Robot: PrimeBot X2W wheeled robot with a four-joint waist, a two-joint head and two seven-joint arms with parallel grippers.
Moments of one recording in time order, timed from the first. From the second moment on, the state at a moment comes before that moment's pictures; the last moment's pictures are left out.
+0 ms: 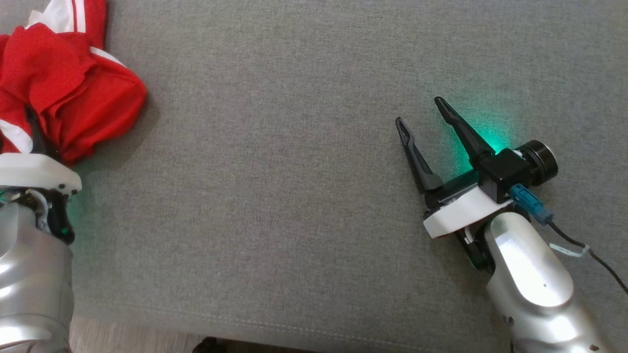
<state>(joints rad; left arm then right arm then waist) -0.80 0.27 0.22 1.13 -0.28 -0.11 -0.22 -0.42 -0.13 0.35 0.39 0.06 0.13 -0.26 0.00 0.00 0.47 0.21</state>
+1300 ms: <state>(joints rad) -0.81 0.08 -0.24 0.55 -0.34 -0.13 -0.26 -0.31 -0.07 0.38 0.42 0.17 0.13 -0.26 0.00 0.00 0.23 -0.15</state>
